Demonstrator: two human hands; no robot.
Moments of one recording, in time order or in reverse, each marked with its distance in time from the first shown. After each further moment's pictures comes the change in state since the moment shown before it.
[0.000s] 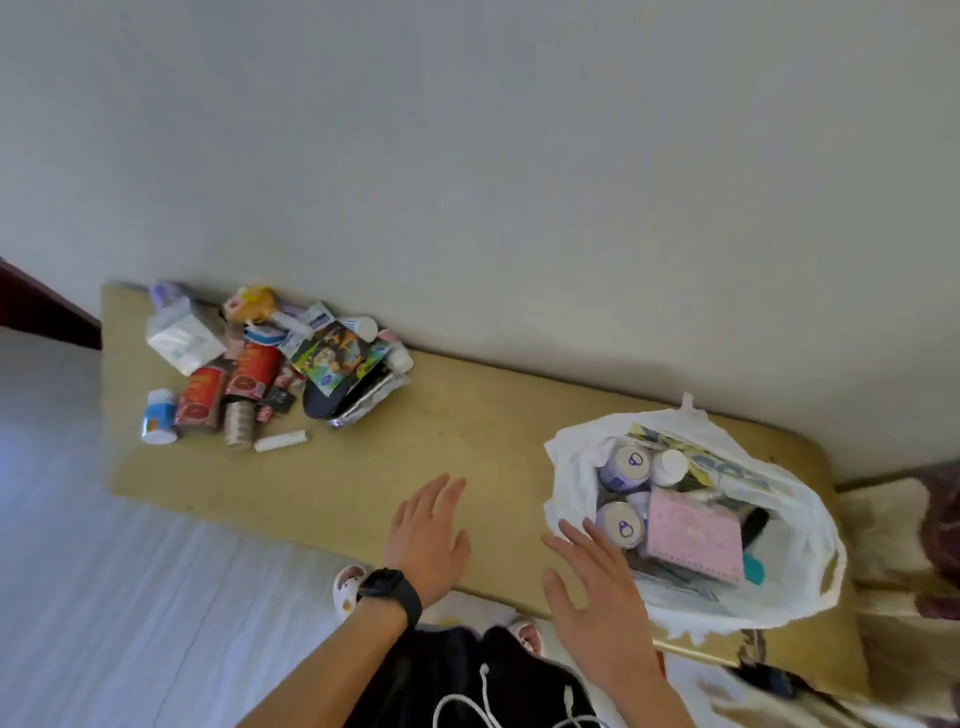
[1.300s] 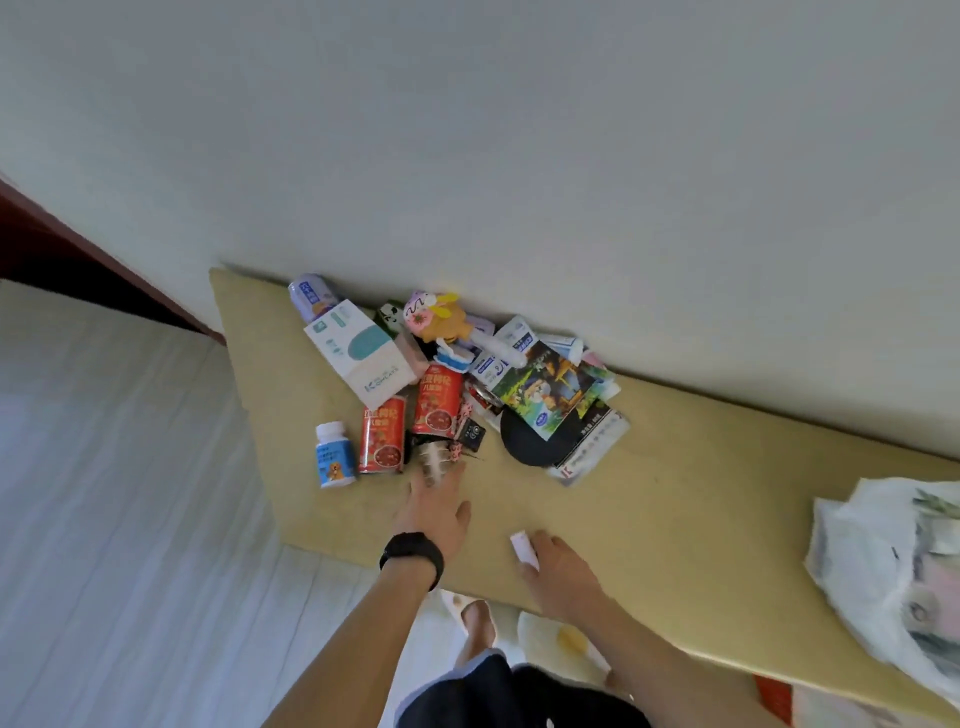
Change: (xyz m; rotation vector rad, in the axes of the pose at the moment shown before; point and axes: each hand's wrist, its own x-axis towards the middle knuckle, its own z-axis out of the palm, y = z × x) left_hand 0.117 -0.356 -0.122 -0.030 -0.208 -0.255; right_hand 0.140 -0.207 0.341 -0.393 -0.798 0.296
